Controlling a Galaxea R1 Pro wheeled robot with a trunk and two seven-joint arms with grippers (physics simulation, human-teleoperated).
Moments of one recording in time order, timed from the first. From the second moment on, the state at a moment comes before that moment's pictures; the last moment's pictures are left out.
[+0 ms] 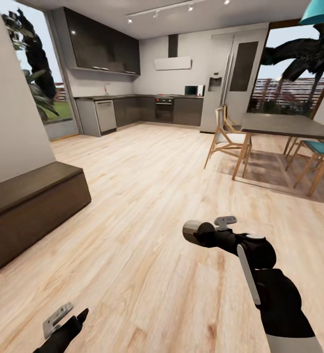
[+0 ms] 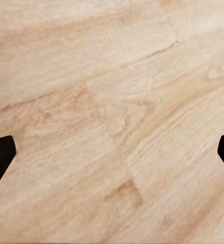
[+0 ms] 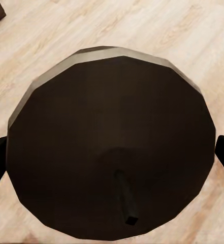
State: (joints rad) left arm 0.07 0.13 0.02 -1.36 0.86 0.27 0.25; right arm -0.49 0.01 0.03 -1.62 0.06 1.01 0.30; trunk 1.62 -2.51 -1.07
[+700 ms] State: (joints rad) left arm 0.18 0.14 0.07 -1.37 0.86 0.27 0.26; right arm -0.48 0.01 0.03 -1.62 0.06 1.01 0.31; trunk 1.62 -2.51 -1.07
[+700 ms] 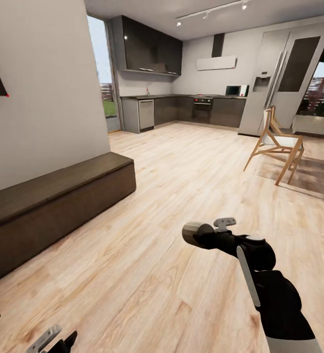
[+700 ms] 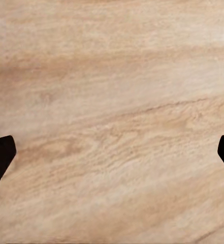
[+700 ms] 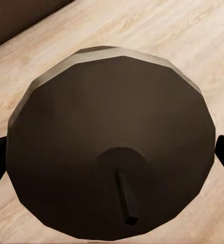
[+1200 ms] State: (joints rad) left arm 0.19 0.13 0.11 -1.34 0.86 0.27 0.25; right arm -0.46 0.01 0.09 -1.62 0.06 1.01 0.30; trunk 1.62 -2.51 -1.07
